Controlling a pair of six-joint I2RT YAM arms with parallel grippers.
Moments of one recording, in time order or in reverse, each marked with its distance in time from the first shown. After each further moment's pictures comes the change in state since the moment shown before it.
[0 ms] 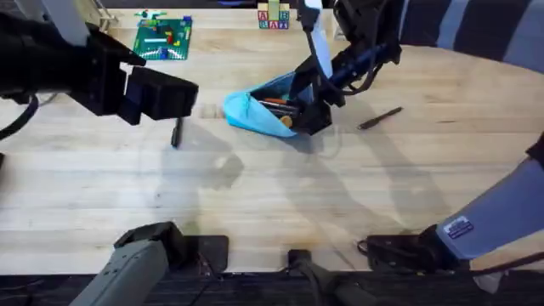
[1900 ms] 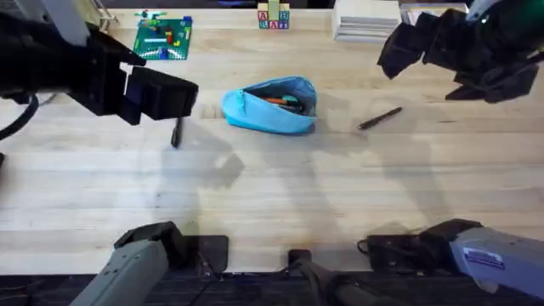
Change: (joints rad) left arm 0.000 0.000 0.000 0.000 0.000 0.000; right arm -0.050 -0.547 0.104 -0.497 0.967 1.734
